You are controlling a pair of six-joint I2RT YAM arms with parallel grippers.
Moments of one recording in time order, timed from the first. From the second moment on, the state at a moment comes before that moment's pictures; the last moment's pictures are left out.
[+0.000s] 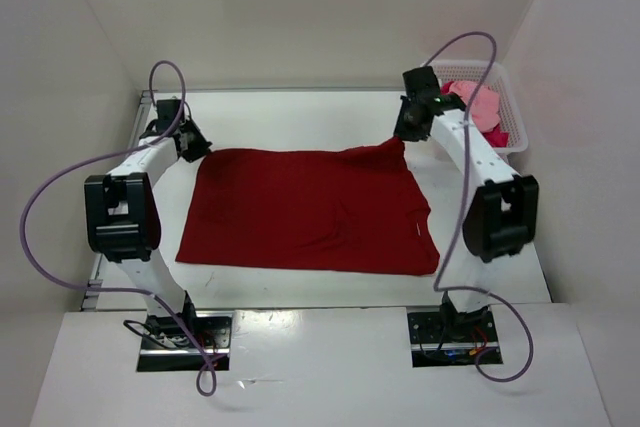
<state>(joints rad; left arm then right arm) 0.11 1.84 1.30 -0.29 0.06 -0.56 0.22 1.89 1.70 -0.76 0.18 0.44</state>
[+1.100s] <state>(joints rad) 0.25 1.31 0.87 -0.51 0.03 -0.53 0.24 1.17 1.00 -1.05 -0.04 0.60</state>
